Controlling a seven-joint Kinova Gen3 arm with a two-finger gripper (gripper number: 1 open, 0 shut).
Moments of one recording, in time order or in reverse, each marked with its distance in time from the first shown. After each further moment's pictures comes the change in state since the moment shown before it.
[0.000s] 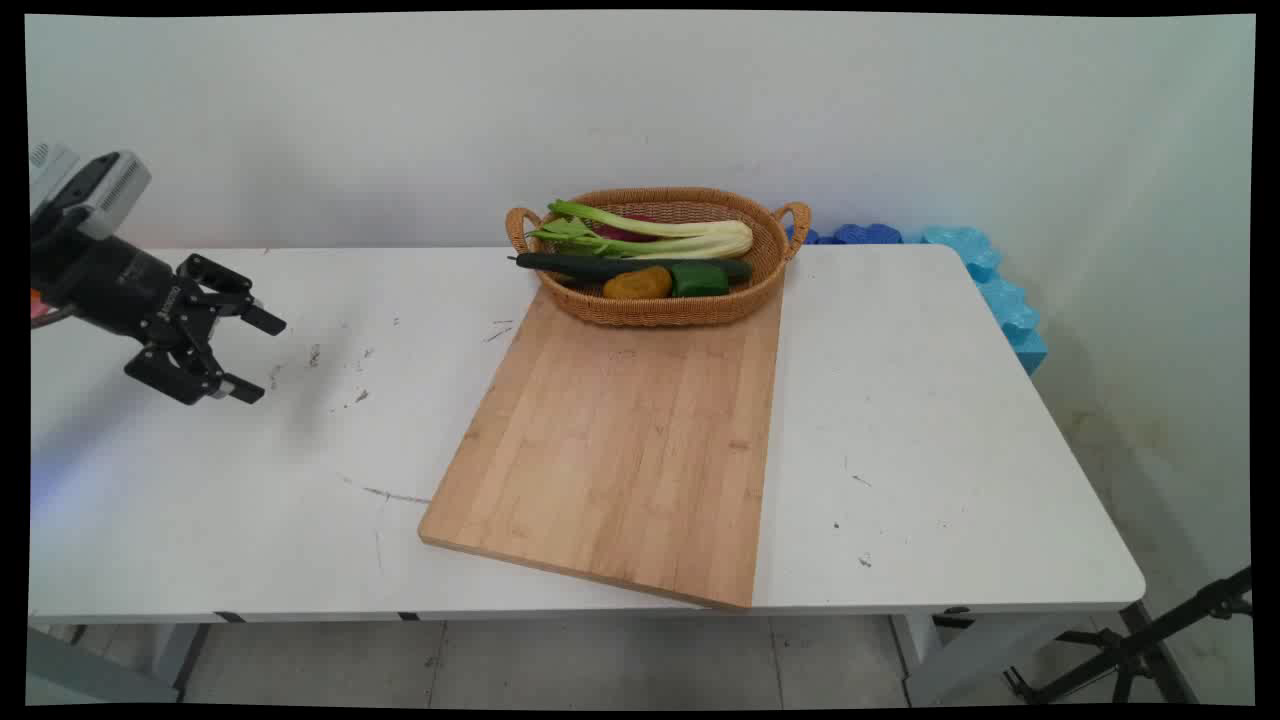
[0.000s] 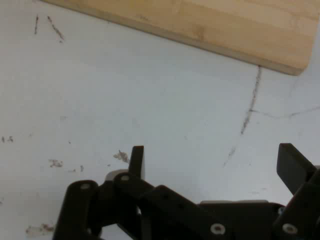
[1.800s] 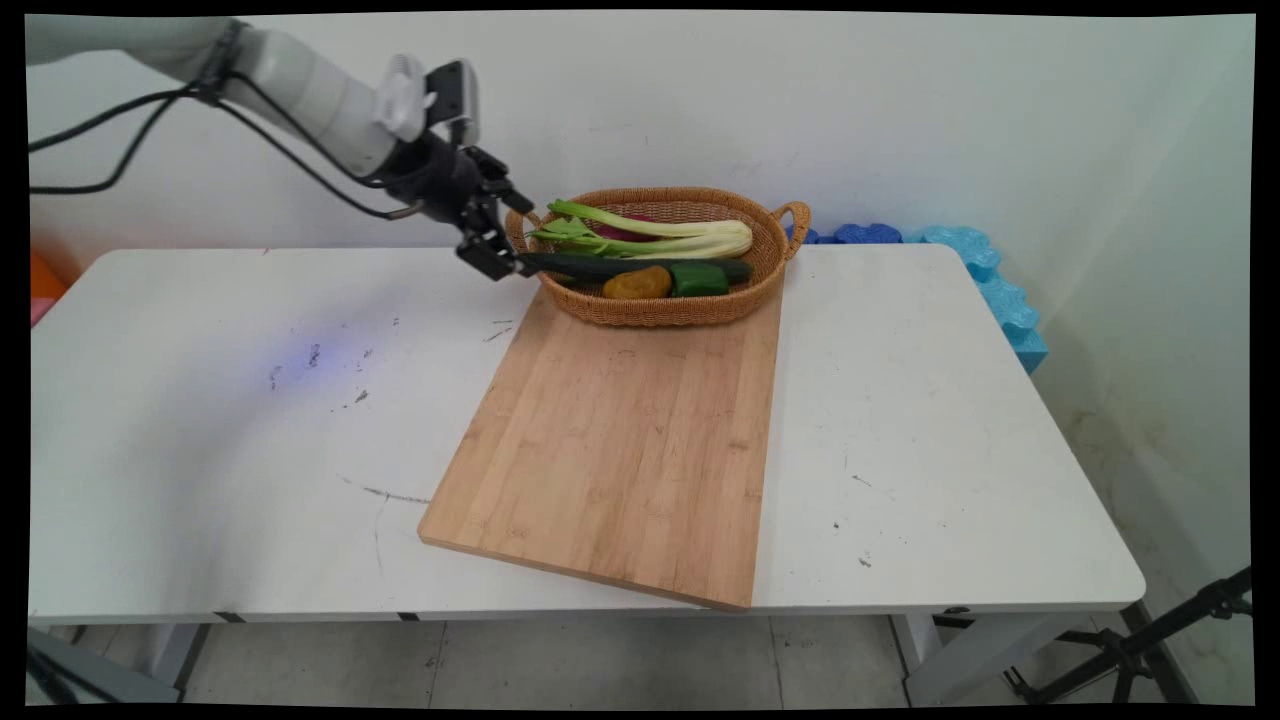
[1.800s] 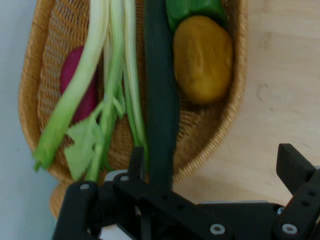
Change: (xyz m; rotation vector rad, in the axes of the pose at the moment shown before) arm 0.227 -0.082 0.152 0.210 0.029 0.151
